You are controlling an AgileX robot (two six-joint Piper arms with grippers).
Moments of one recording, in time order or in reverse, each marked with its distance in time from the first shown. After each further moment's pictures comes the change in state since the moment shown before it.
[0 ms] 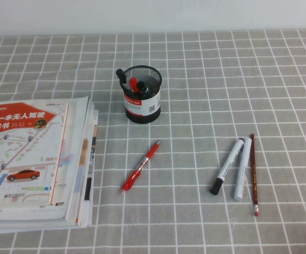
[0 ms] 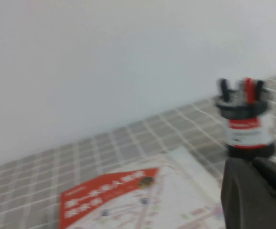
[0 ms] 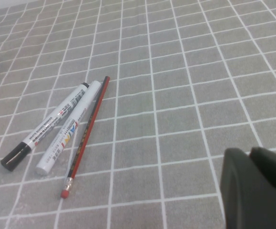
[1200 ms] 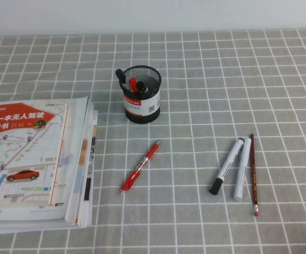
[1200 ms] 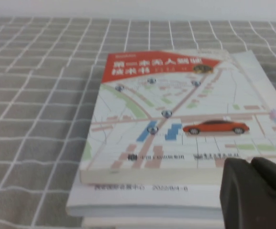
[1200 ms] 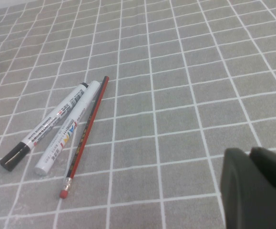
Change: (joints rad) right arm 0.000 0.000 0.000 0.000 0.000 0.000; left arm 0.319 -0.074 0.000 -0.255 0.345 -0.005
